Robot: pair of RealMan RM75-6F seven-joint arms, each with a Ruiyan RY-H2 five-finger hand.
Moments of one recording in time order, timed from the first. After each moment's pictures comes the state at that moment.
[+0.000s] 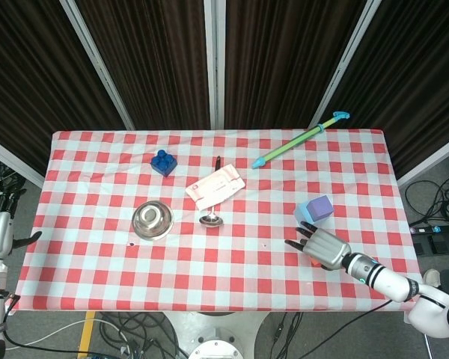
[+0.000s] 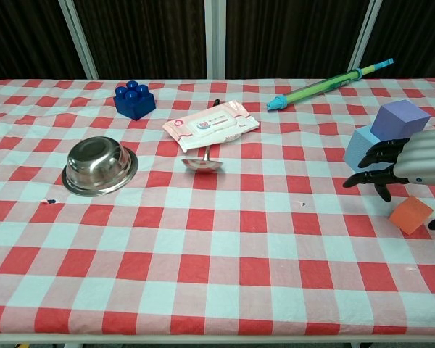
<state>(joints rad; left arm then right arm) -0.21 -1.36 -0.17 -1.16 1.30 1.33 -0.16 0.76 -1.23 -0.21 -1.33 -1.83 0.84 0.01</state>
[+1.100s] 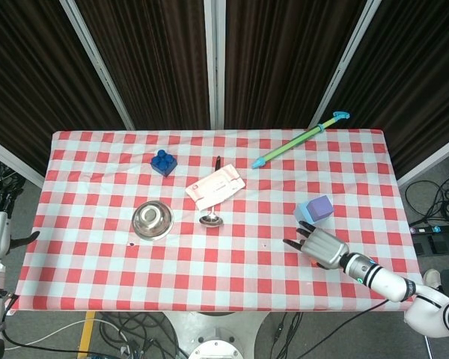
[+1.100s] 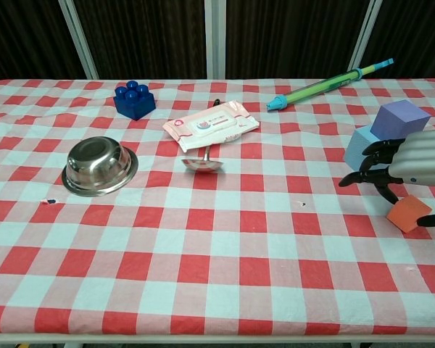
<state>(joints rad) -0.21 -1.37 -0.18 -1.14 1.29 1.31 -0.18 0.76 -1.25 -0.21 -1.32 -1.81 0.86 0.00</state>
